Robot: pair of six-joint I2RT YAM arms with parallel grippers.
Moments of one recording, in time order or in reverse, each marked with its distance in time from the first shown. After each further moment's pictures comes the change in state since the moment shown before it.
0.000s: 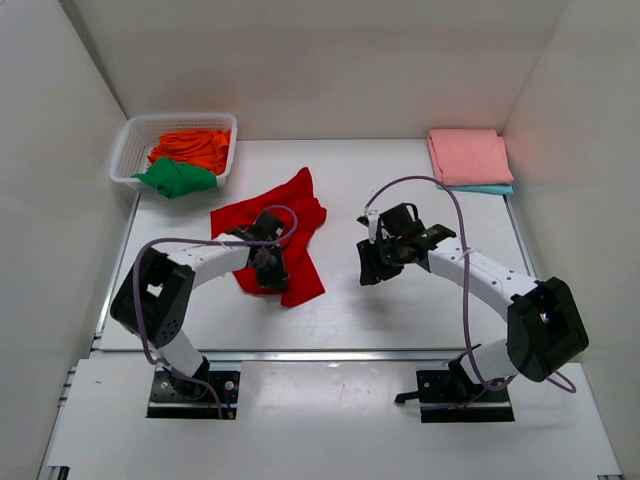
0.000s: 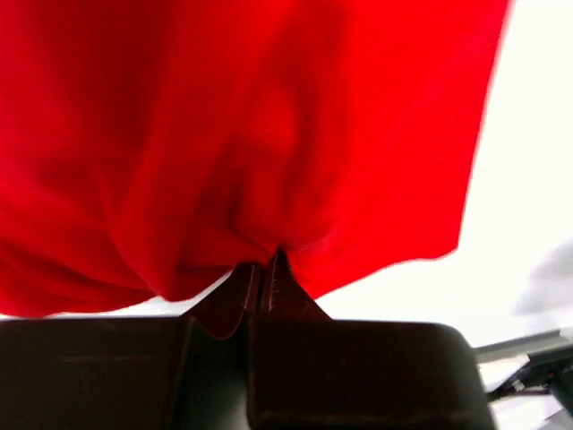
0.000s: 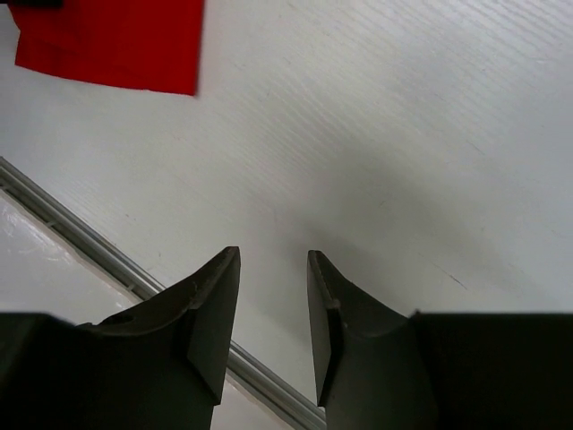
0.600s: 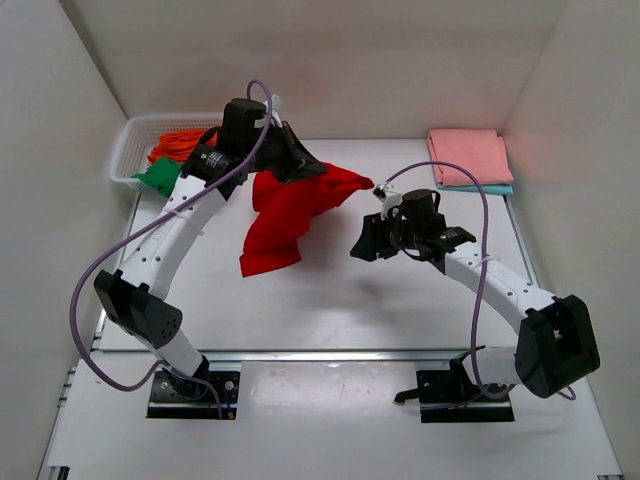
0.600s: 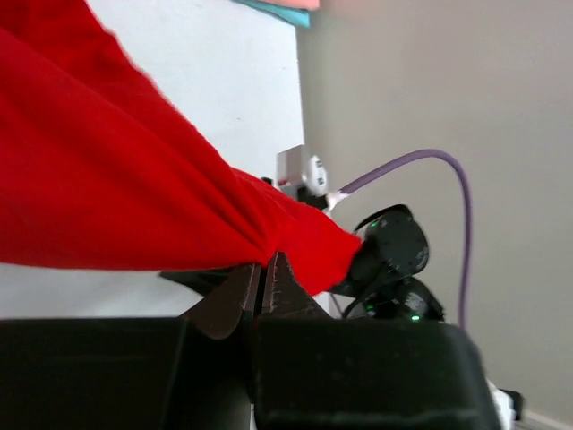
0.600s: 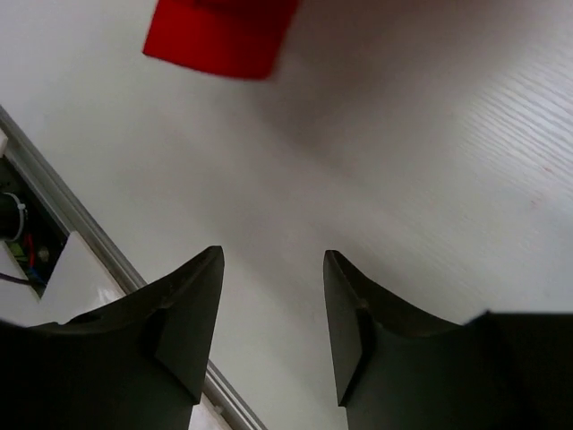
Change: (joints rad) left arm 0.049 0.005 0.935 -0.196 0.274 -0.148; right arm -0.121 -0.096 -0.043 0.289 -0.174 0.098
